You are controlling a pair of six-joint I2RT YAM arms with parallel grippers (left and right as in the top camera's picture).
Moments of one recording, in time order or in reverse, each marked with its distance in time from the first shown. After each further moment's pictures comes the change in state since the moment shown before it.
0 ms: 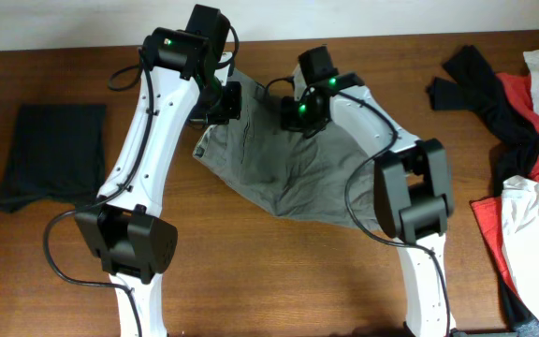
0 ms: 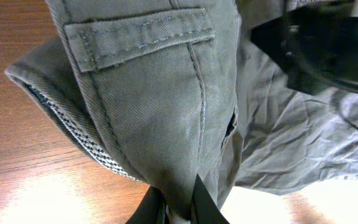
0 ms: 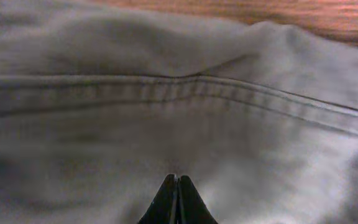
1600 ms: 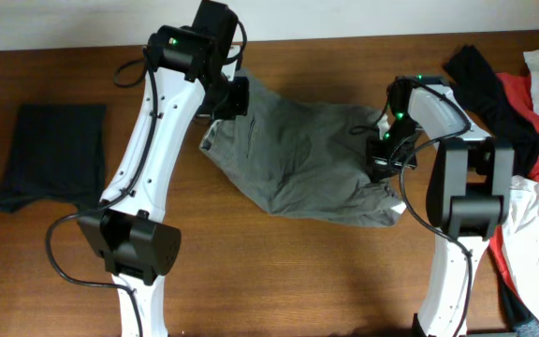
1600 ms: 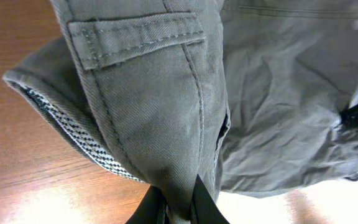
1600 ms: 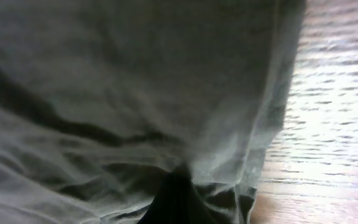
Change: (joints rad) left arm -0.033 0.000 0.059 0.012 -0.004 0.000; right arm -0.344 -0.095 -0.209 -0.552 0.122 -0.232
